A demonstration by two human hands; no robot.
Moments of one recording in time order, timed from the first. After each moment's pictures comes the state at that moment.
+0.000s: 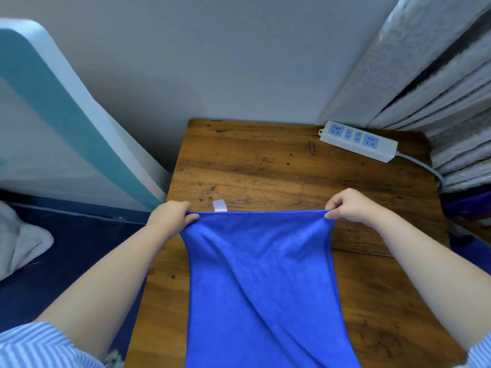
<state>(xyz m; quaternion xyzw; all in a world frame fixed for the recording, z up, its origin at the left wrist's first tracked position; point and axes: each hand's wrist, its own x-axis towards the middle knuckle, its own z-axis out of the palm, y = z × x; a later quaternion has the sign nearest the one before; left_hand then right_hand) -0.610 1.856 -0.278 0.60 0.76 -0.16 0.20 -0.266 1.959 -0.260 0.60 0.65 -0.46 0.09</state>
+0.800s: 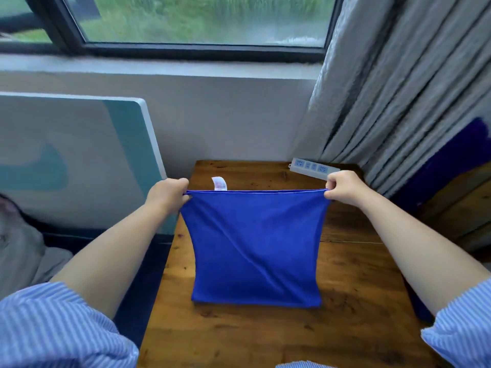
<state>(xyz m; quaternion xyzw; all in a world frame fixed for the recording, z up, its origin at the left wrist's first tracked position) -0.593 1.781 -0.117 0.64 0.77 0.02 0.05 -0.238 1.860 -0.105 0.62 0.75 -0.22 -0.07</state>
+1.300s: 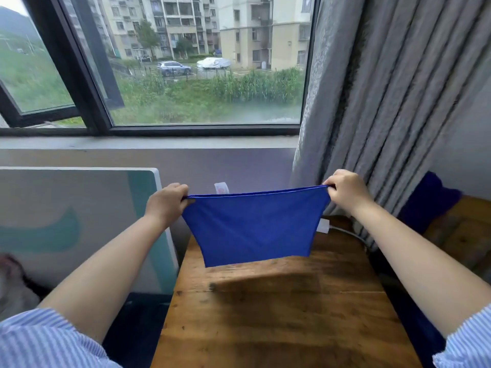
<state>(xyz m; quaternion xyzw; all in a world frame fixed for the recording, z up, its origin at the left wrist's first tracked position) -0.582 1.792 -0.015 0.67 0.72 0.17 -0.06 -0.224 1.863 -0.007 0.58 0.78 0.02 -0.25</state>
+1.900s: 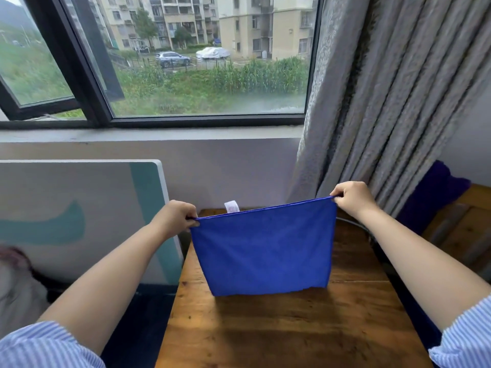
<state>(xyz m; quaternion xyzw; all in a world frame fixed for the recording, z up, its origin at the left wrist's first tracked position) -0.591 1.776 -0.047 0.69 0.70 0.14 0.12 -0.220 1.857 -0.044 0.64 0.73 -0.08 -0.23</state>
